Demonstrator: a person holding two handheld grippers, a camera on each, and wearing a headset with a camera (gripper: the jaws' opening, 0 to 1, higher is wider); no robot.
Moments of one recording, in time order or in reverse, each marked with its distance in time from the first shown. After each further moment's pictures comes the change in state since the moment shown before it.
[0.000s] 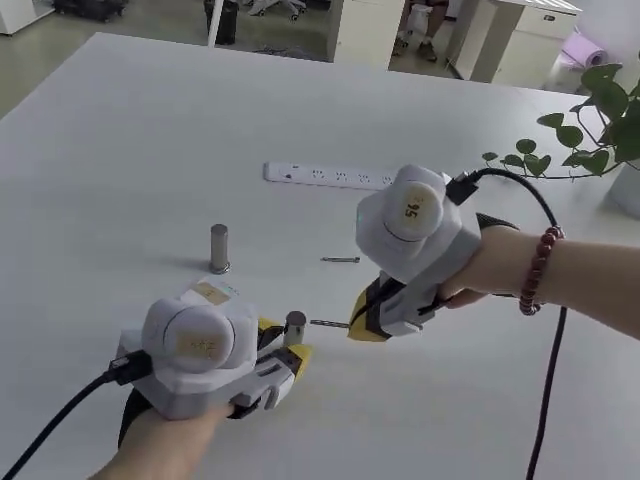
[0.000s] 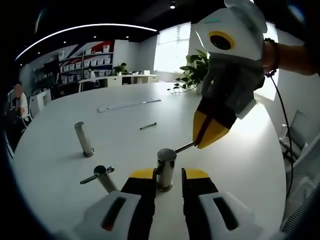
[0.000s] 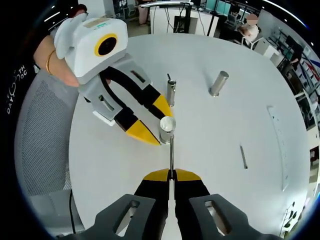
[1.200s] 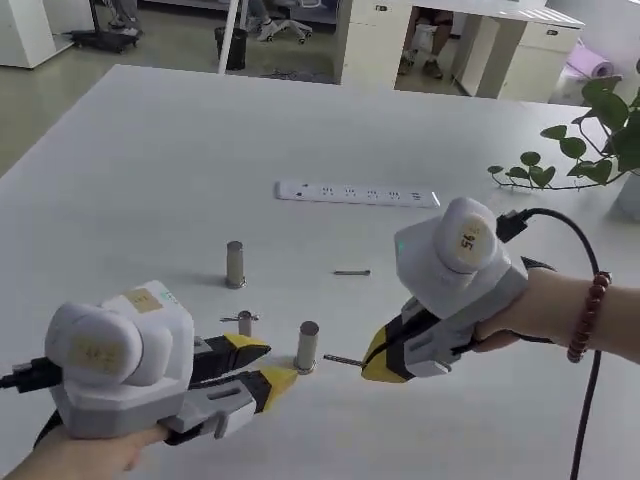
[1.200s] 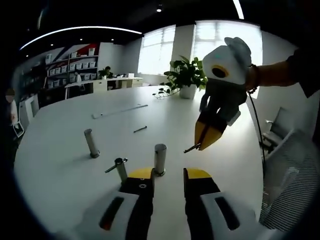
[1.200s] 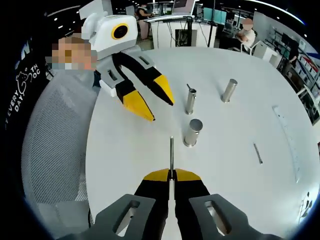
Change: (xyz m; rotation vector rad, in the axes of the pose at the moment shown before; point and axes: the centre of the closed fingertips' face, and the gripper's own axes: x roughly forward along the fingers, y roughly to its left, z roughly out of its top) left arm -0.057 -0.003 0.005 0.035 -0.005 -0.136; right arm -0.010 0.039 0.001 0.078 -0.128 0.054
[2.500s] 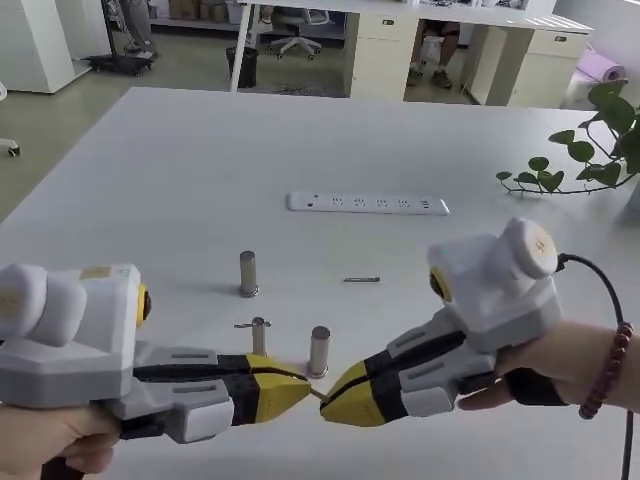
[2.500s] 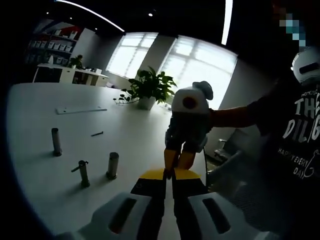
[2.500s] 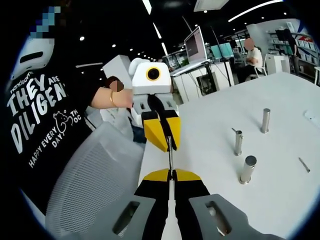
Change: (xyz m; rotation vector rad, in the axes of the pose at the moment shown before) left arm -0.049 -0.063 0.035 -0.156 -0.065 -0.433; right arm -0.018 0.080 0.063 0.133 -0.497 0.350
